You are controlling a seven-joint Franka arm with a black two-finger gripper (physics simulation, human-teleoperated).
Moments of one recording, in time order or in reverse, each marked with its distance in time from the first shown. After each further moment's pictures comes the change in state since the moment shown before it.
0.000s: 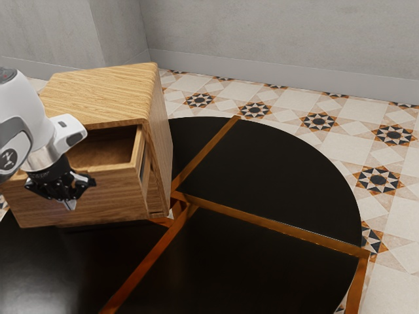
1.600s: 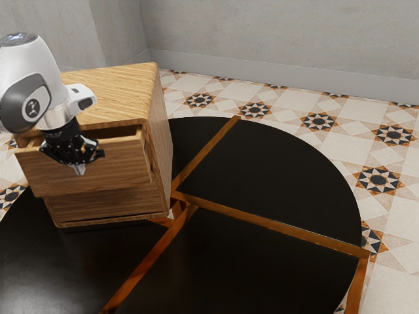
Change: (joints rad) arm 0.138 0.371 0.007 0.266 0.078 0.058 0.082
